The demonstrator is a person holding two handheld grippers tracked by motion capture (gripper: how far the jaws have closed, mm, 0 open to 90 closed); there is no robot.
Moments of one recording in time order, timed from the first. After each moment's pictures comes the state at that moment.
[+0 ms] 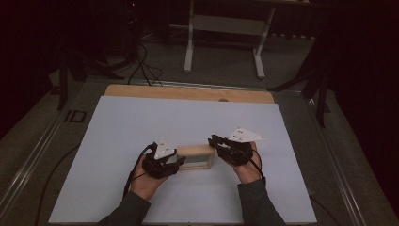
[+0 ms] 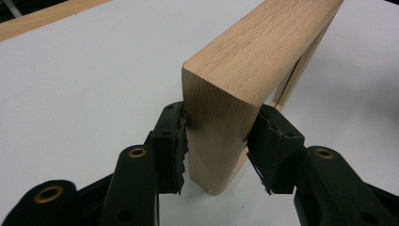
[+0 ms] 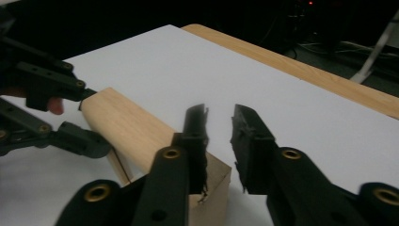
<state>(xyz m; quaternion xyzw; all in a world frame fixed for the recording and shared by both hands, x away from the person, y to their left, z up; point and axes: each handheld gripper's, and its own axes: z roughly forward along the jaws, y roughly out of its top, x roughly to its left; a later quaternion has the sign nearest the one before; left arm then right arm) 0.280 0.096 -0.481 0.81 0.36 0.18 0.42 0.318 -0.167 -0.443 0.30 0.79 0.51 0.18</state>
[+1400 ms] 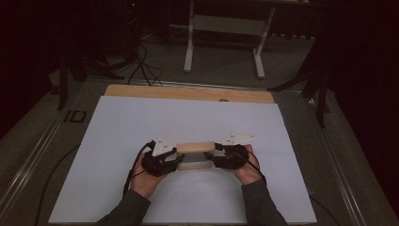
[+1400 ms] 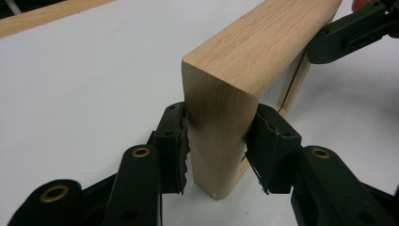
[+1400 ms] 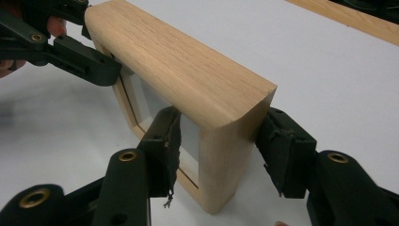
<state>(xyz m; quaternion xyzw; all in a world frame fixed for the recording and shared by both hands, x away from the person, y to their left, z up) 0.287 0.101 -0.482 0.80 0.37 0.17 0.43 0.328 -0.166 -0.473 0.28 0.84 0.45 0.12</state>
